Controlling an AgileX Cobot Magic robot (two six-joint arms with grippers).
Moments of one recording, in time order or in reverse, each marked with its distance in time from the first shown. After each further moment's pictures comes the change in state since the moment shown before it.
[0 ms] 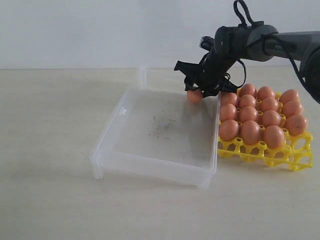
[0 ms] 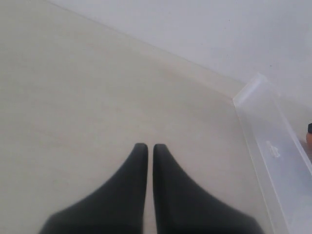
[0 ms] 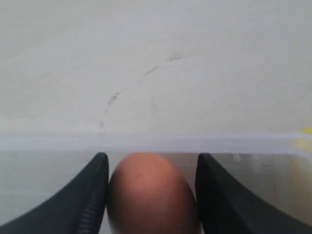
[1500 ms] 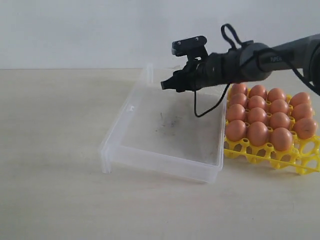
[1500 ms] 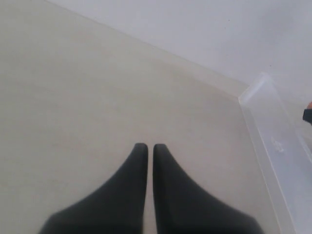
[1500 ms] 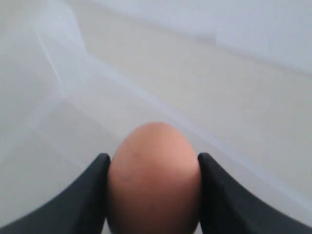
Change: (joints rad) left arm 0.000 0.000 0.000 0.000 0.000 0.000; right arm 0.089 -0.109 0.353 0.052 -0.693 -0.701
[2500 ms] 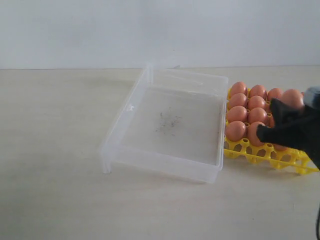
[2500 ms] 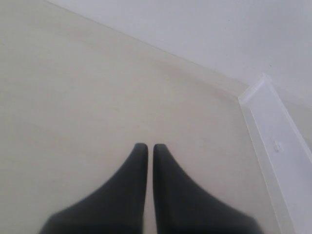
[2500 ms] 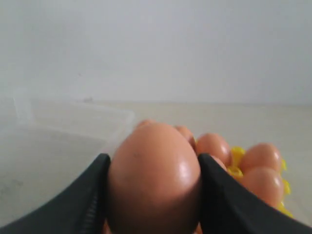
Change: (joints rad) left arm 0.000 0.000 0.000 0.000 0.000 0.000; right arm -0.044 -0.713 1.419 0.120 -1.177 0.140
